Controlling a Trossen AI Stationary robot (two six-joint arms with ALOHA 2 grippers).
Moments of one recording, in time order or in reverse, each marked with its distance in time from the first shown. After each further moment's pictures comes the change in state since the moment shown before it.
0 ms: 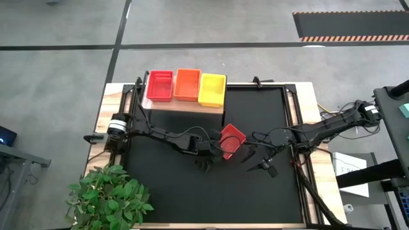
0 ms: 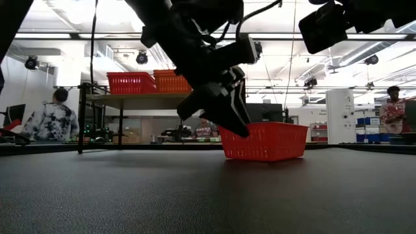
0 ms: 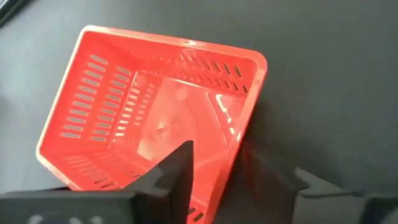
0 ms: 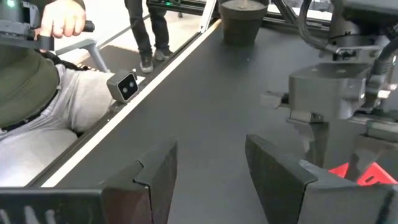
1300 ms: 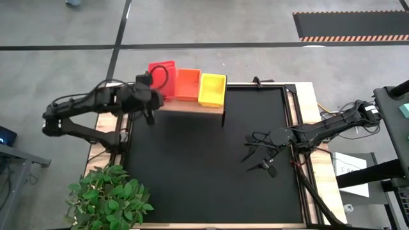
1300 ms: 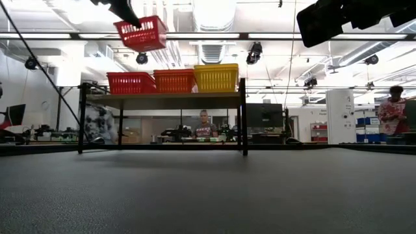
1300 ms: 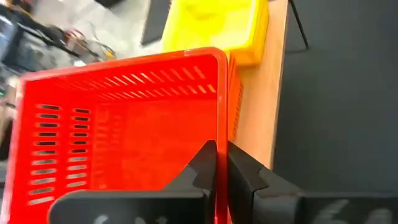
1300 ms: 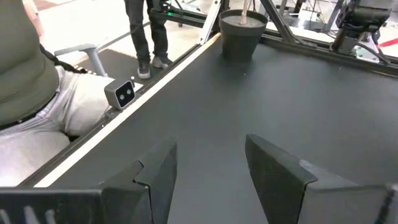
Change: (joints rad) left arm 0.281 -0.898 0.018 -0.778 -0.243 0.002; right arm -0.001 0.002 0.001 0.046 0.001 -0.057
